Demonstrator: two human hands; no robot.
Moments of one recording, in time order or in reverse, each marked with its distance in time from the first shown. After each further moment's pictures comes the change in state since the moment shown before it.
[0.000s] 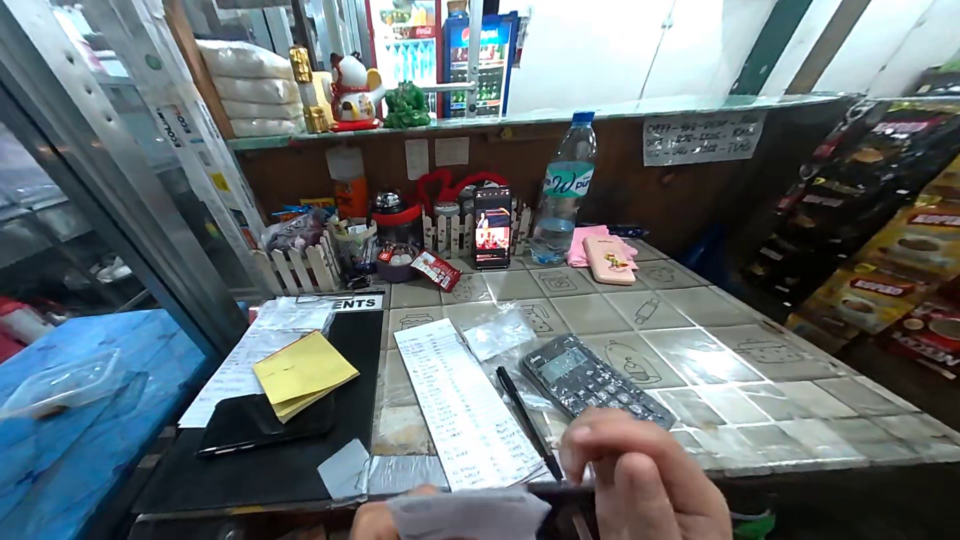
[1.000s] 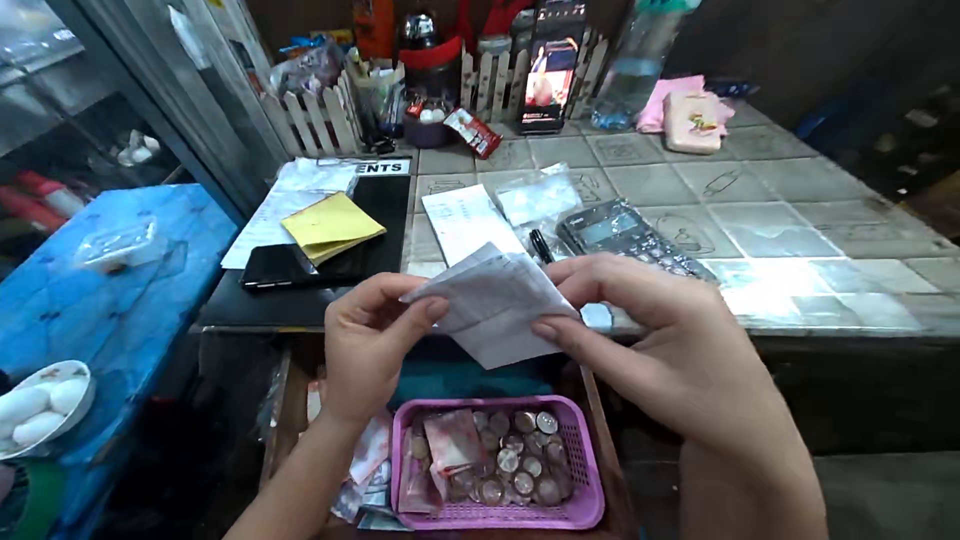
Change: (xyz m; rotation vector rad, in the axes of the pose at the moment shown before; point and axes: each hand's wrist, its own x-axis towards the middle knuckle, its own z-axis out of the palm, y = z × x) left_hand 0.019 0.029 -0.012 -0.038 0.226 0.137; right_hand 0.017 -0.037 -0.008 -0.465 -0.496 -0.001
